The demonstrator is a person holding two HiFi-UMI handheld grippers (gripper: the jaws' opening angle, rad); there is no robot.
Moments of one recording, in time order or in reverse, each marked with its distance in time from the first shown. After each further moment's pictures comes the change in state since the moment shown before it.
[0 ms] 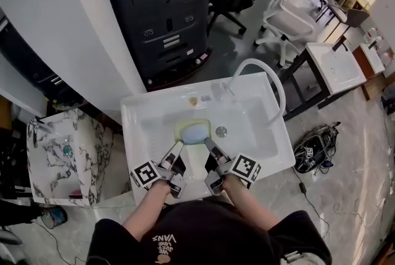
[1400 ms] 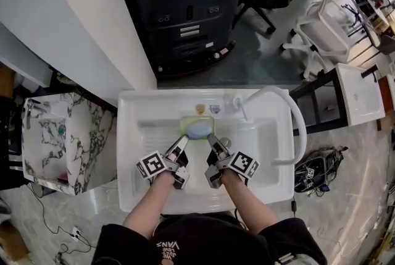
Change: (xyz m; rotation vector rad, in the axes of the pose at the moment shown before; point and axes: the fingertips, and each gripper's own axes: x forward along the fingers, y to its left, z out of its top) left arm 0.069 0.106 0.017 -0.042 -0.105 0.190; right arm 0.086 -0.098 0.045 -0.022 0.158 -0.071
